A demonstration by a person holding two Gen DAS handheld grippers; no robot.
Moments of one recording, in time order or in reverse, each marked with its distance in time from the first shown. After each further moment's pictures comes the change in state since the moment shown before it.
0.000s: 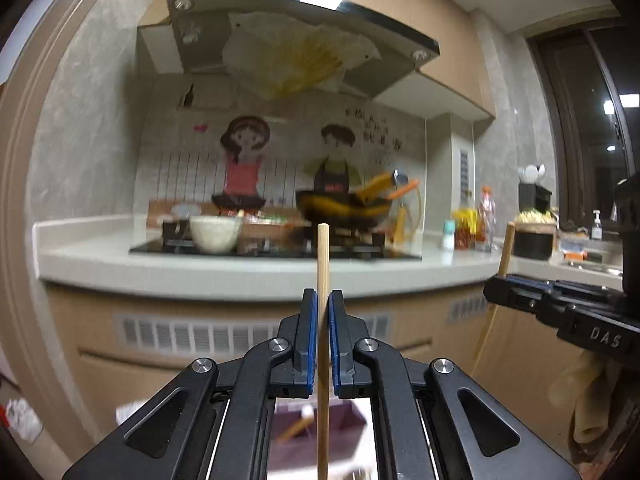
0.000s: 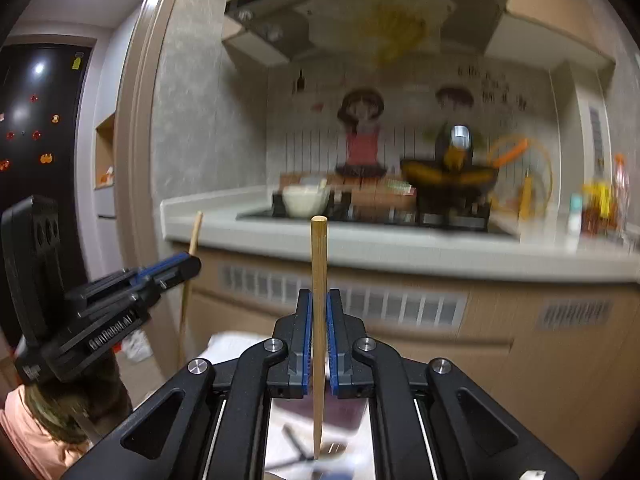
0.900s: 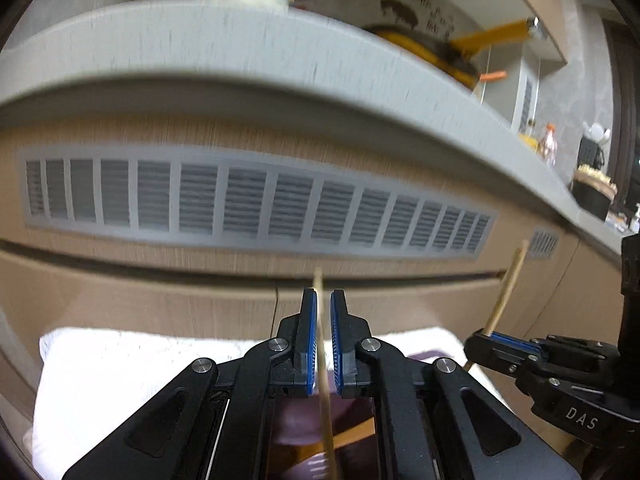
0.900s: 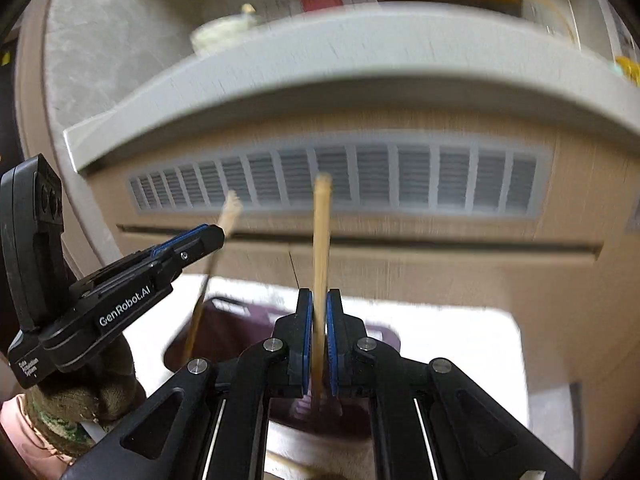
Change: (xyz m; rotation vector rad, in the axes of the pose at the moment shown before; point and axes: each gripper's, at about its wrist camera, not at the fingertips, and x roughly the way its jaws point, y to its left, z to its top) left arm 0.226 0.093 -0.173 -0.167 0.364 0.008; right arm 0.239 -0.052 -0.161 0.188 0.395 -0.025
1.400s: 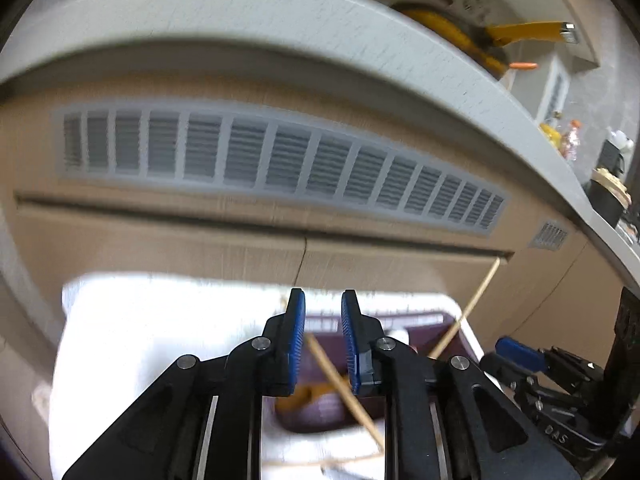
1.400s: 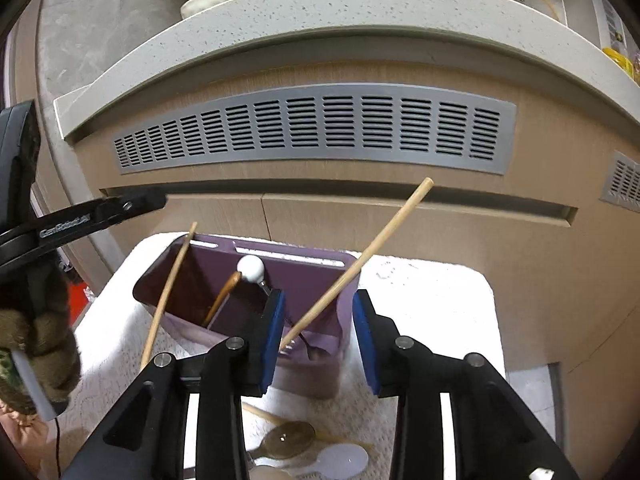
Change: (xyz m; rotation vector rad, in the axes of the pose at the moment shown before) left arm -0.035 0.018 -0.002 -0.126 0.201 0.044; right arm -0.025 -0.019 -0.036 -0.020 0.054 -0.054
